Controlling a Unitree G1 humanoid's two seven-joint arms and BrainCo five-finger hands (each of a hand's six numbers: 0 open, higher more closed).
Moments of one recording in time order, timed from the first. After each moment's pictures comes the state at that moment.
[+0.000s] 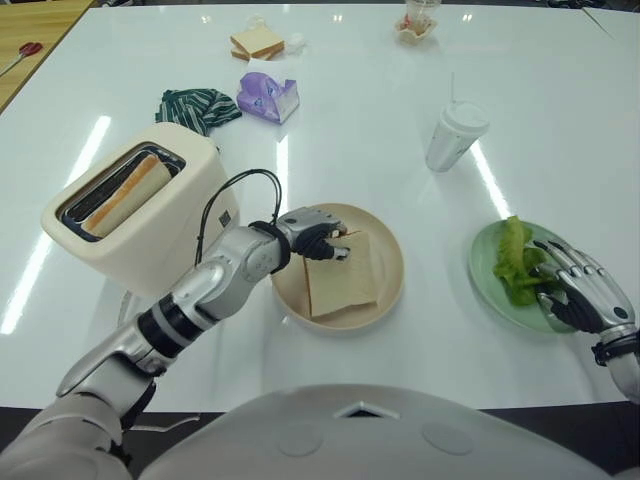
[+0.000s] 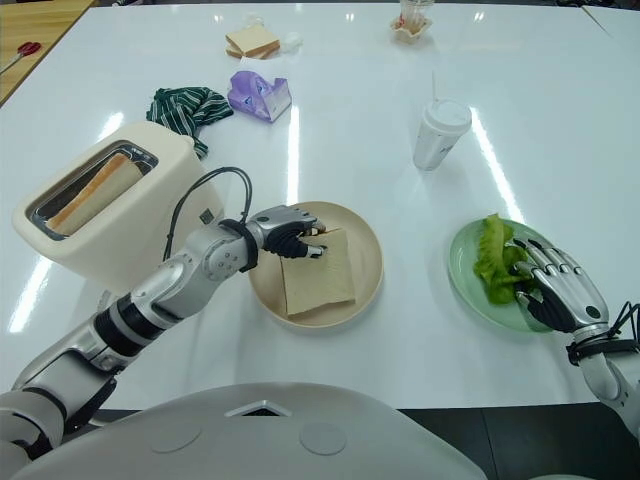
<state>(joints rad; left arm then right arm) -0.37 0.50 -0.76 -0.15 0.70 0.13 -0.44 0.44 -1.01 -0.05 0.47 -0.74 -0.58 -0.59</state>
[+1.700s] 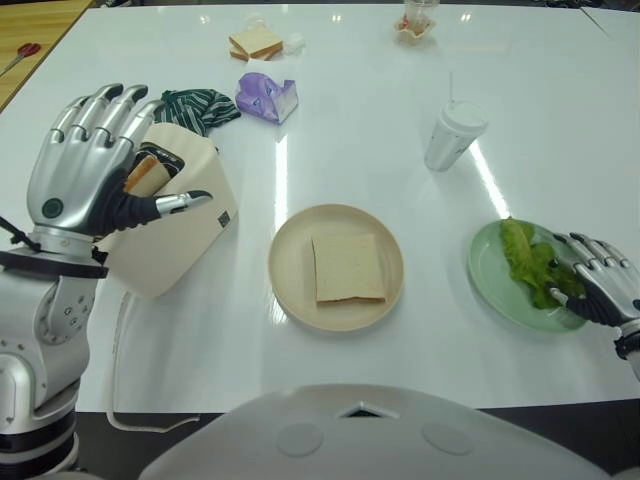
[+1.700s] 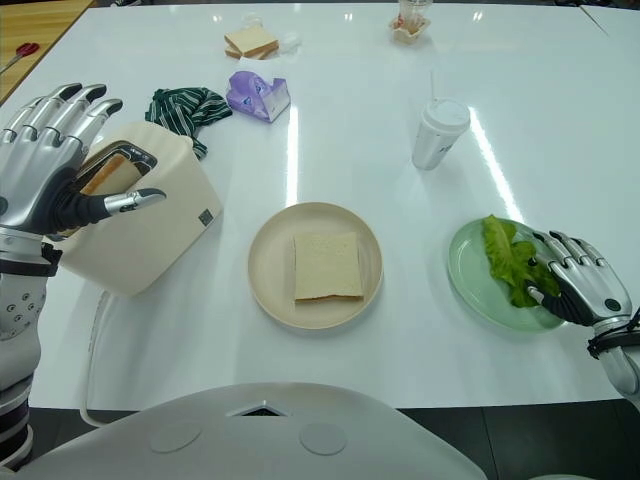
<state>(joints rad) 0.24 0.61 0.35 -0.75 0.87 -0.03 -0.25 0.37 -1.00 -0.16 0.58 -0.94 -0.56 -0.55</state>
